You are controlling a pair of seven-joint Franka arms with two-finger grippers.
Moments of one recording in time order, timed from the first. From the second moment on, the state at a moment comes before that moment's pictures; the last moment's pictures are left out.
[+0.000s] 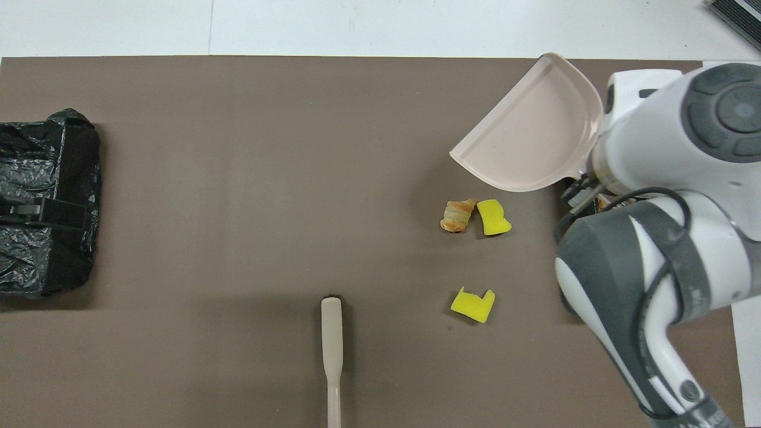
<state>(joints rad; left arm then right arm) -0.06 -0.11 0.01 -1.71 -0.02 1.59 0.06 0.10 0.16 0.22 -1.57 -0.25 1.77 -0.19</state>
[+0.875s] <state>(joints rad) -0.06 -0.11 0.01 -1.71 -0.02 1.59 0.09 0.47 0.64 0.25 -1.27 -0.23 1.98 0.77</state>
